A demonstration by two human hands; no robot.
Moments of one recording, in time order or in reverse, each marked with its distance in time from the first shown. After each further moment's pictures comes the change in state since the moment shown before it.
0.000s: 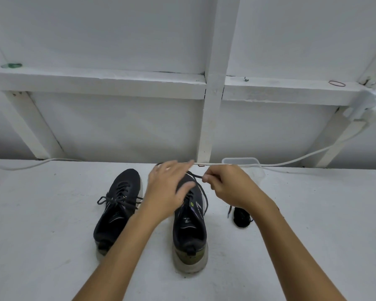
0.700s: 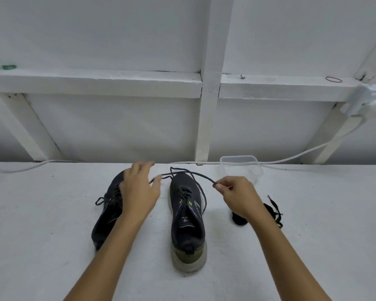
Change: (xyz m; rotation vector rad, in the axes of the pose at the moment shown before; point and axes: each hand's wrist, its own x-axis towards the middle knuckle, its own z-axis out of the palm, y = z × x) left_hand -0.006 -0.035 -0.004 0.098 0.126 -0.453; right_hand -0.018 0.042 0.031 0.316 0.131 0.327
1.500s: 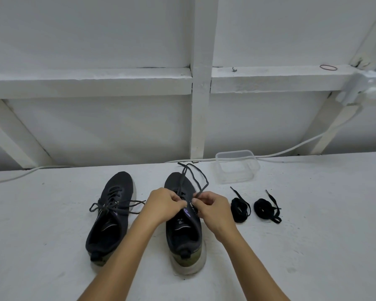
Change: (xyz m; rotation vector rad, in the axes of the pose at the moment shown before) left_hand -0.007 0.029 0.033 -0.069 -0.646 -0.151; right_hand -0.017 0.011 0.076 0.655 0.004 0.230
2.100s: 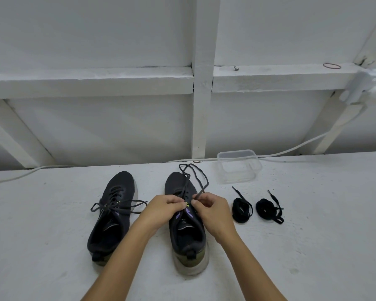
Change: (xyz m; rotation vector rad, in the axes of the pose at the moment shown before) left_hand -0.001 -0.021 0.011 -0.505 -0.108 -0.094; right_hand 0.003 0.010 0.004 -0.098 0.016 -0.088
